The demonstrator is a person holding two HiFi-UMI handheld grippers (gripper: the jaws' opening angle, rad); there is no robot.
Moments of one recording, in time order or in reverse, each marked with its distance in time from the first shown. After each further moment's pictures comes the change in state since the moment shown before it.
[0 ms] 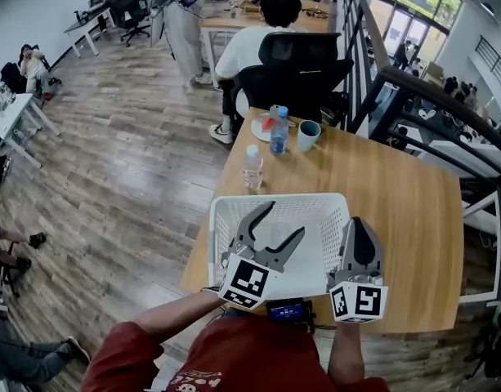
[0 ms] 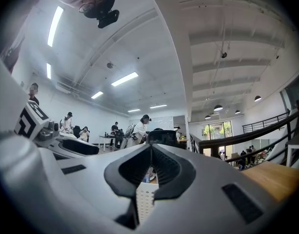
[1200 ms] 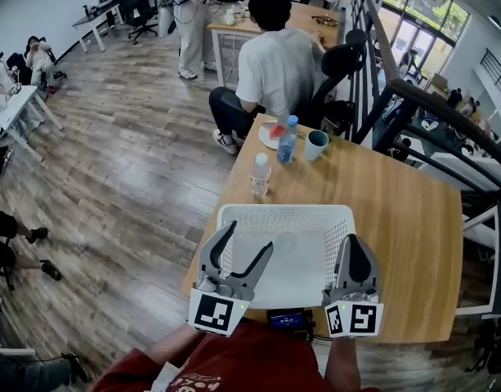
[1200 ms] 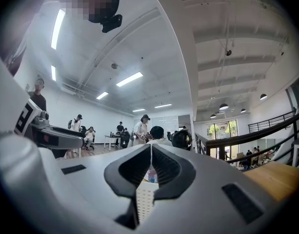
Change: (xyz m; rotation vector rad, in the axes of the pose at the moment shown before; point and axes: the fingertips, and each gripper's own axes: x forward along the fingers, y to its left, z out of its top) left arm -0.088 0.051 0.015 -0.106 -0.089 0.246; right arm -0.003 0.031 0.006 -0.003 0.006 0.061
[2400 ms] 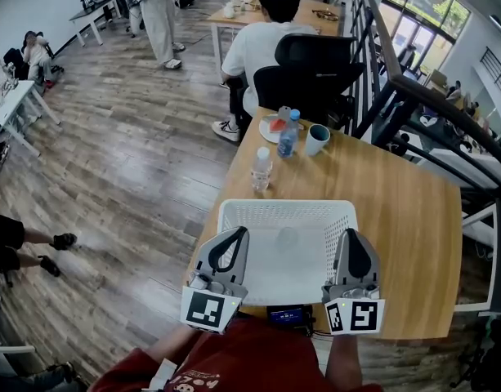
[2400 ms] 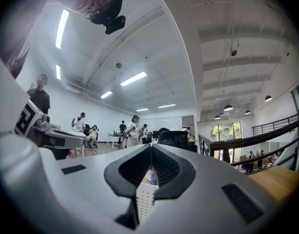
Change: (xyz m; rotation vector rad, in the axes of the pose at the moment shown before) left arm -0.014 0.018 -0.012 -0.051 0.008 0.031; right arm 0.003 0.015 0.006 -0.032 0.003 0.040
